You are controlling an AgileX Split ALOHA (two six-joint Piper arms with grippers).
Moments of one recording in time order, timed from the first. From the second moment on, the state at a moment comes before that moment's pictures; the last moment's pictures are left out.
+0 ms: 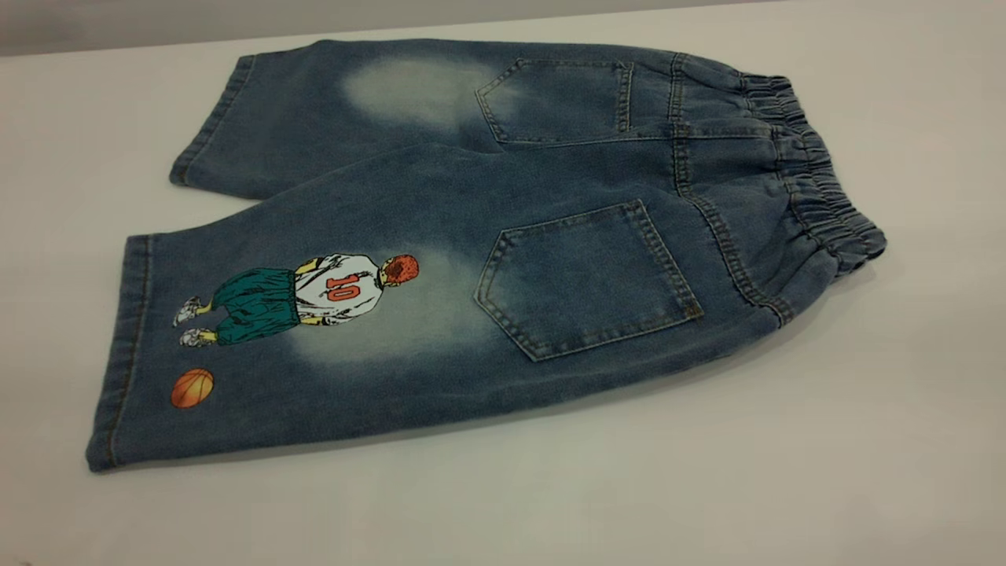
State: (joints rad) left arm -0.05 0.28 -0.62 -0.05 1.19 0.11; right arm 0.12 0.23 -0.53 0.27 1.02 0.07
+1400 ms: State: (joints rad) left arm -0.28 1.30 -0.62 -0.29 0.58 0.62; right arm 0.02 1.82 -0.70 0.34 0.12 -0.11
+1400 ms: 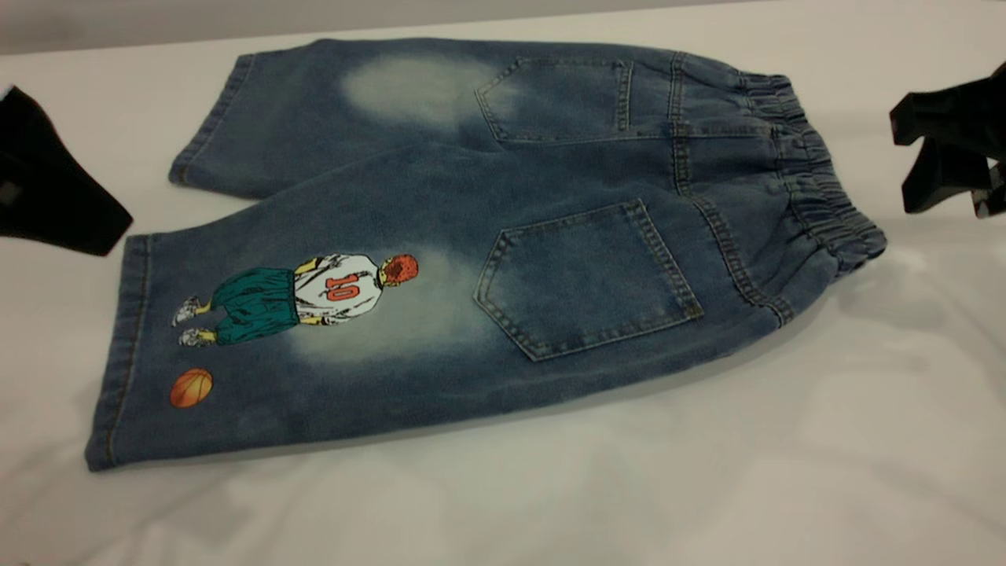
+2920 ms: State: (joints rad) left arm -0.28 1.31 -0.62 -0.30 0.57 0.62; right arm -0.26 2.19 -0.97 1.10 0.80 -0.91
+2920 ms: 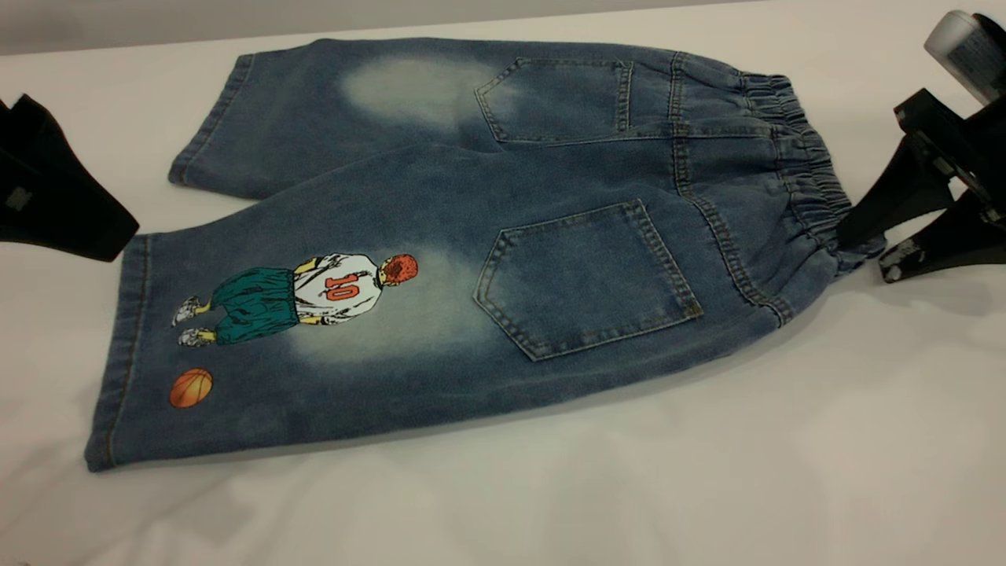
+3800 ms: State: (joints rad) left arm -0.28 1.44 -0.62 -0.26 0.56 0.62; right arm -0.26 2.25 -1.02 1.20 0.85 -0.96
